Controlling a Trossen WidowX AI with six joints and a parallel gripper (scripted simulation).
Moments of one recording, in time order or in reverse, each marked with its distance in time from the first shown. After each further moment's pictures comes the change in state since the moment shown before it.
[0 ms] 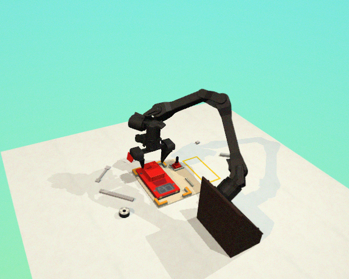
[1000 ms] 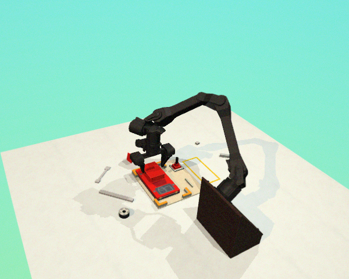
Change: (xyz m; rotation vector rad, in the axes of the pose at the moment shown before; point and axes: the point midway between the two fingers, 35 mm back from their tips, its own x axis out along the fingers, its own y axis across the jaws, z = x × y) arm 0.021 -0.002 -0.002 -0.002 0.003 -0.004
